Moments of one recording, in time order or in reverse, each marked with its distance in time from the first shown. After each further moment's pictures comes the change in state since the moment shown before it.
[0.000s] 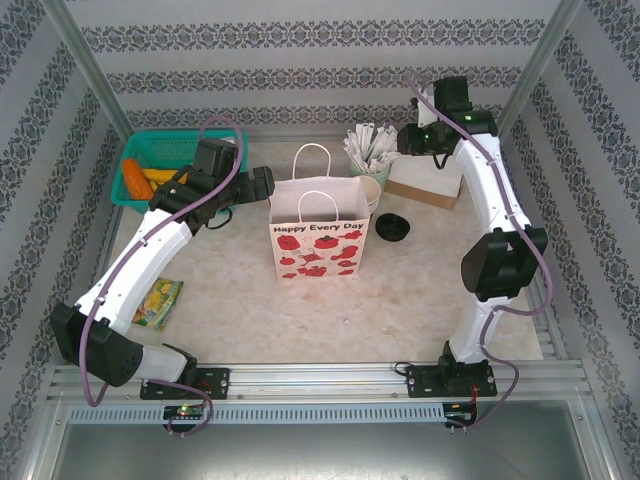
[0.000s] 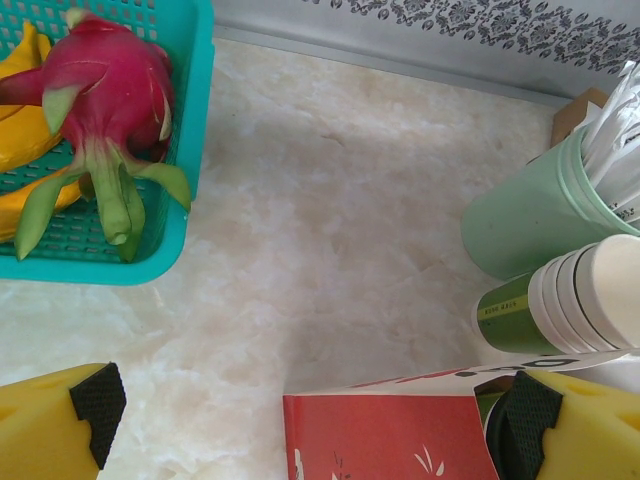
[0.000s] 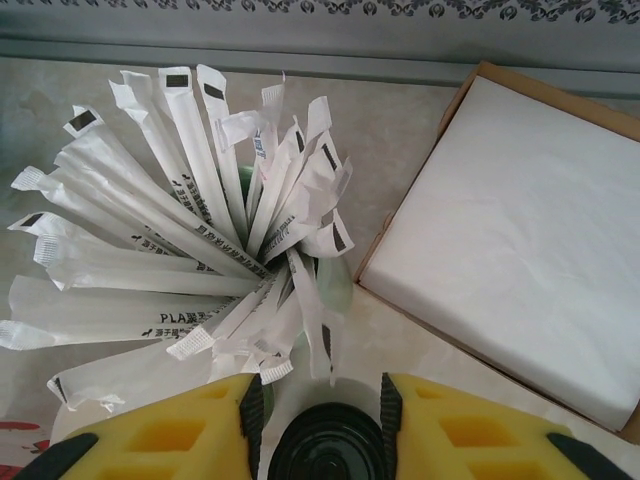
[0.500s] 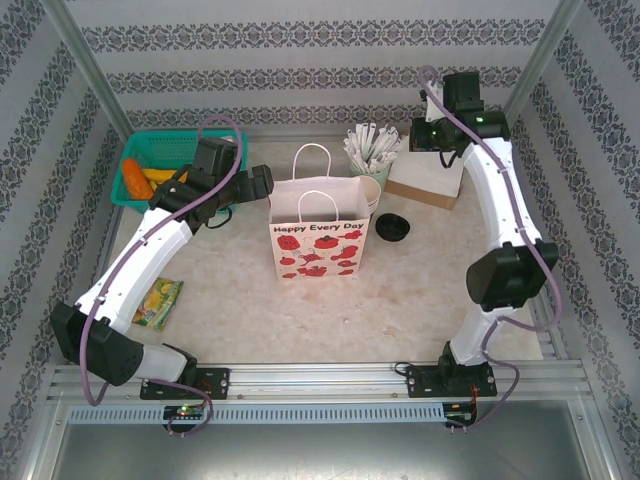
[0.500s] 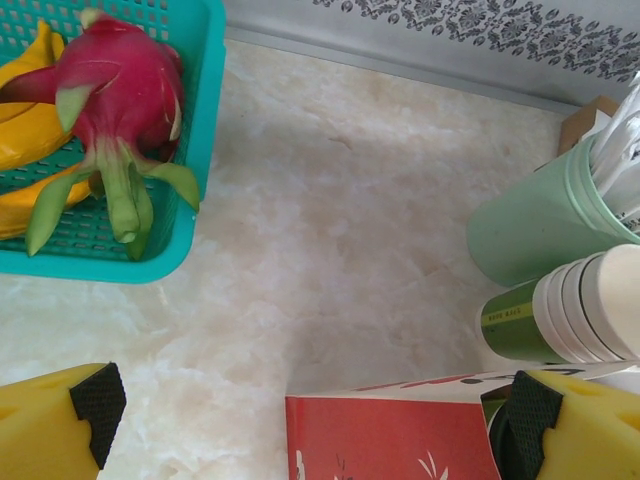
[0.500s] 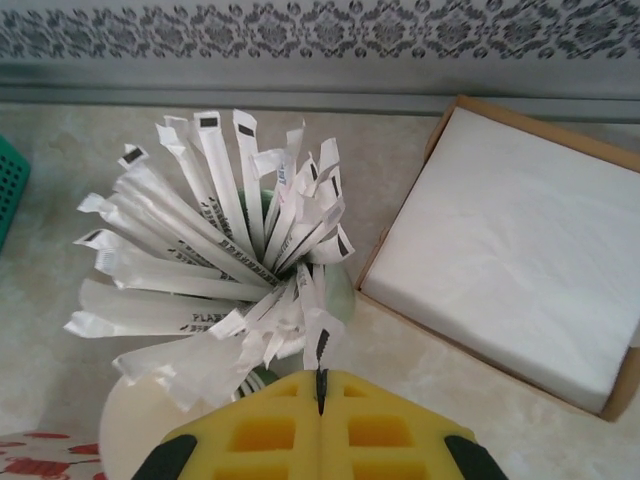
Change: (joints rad) left arm 0.000 0.006 0.014 -0.013 -0.011 -0.016; right arm 0.000 -0.048 0.020 -0.015 0.011 0.024
